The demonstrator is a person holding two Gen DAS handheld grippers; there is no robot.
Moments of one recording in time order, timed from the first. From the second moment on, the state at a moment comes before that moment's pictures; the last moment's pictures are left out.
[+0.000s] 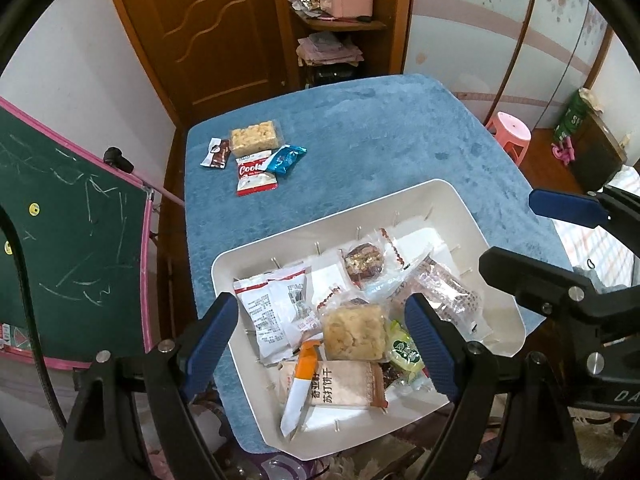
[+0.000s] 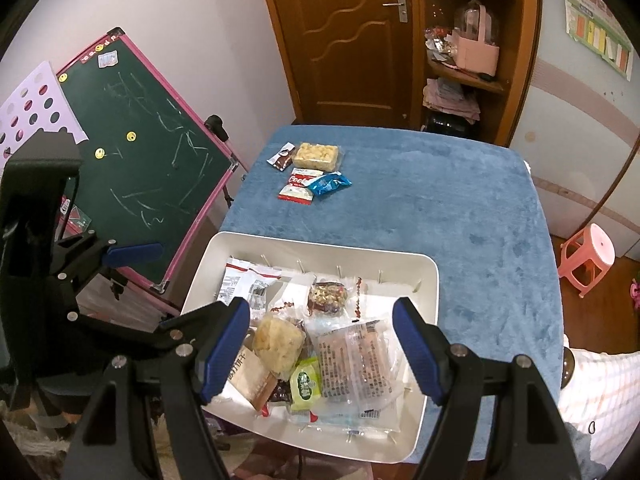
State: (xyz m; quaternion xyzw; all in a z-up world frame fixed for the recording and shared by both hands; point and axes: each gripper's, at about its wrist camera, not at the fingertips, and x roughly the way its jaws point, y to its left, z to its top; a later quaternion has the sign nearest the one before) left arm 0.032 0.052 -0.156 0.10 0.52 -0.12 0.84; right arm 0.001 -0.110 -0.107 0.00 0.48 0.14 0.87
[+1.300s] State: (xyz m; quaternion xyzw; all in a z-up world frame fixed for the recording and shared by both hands) left arm 0.259 0.099 -0.222 0.08 0.52 -0.08 0.85; right arm 0.266 -0.097 -0.182 0.09 0.57 0.14 0.81
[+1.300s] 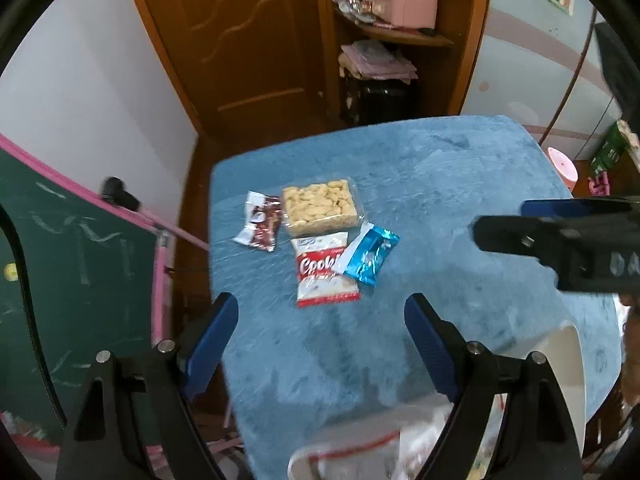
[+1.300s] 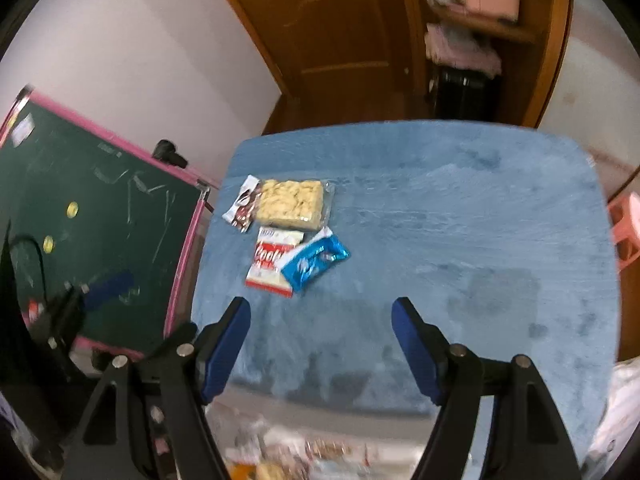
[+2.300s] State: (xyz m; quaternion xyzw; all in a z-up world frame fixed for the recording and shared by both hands) left arm 0.341 0.098 -0.346 0.05 0.59 -0.06 0.81; right arm 0.343 -0.082 -0.319 0.19 0.65 0.11 0.72
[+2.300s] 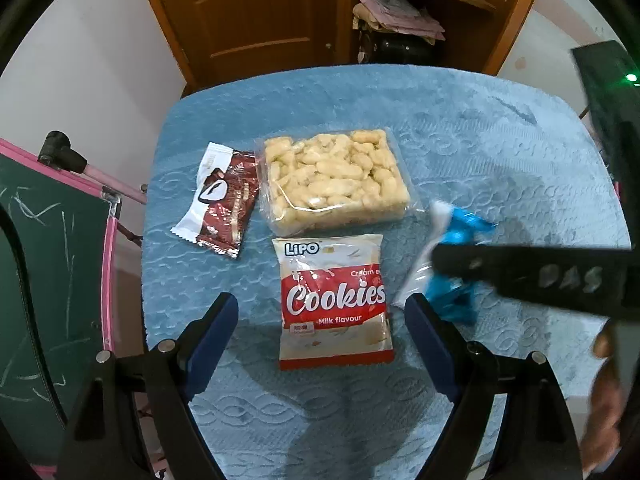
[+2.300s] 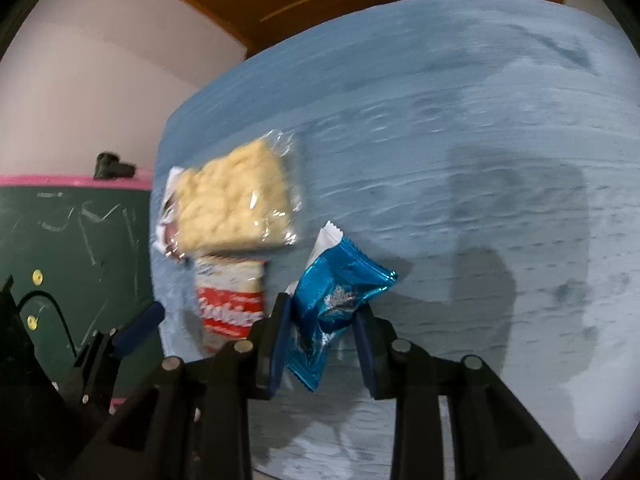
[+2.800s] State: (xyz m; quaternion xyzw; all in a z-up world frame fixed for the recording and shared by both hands) left arm 0.362 0.095 -0.374 0.02 0.64 -0.03 0.77; right arm 0.331 -0.114 -0.309 0.19 0.65 0.11 0.73
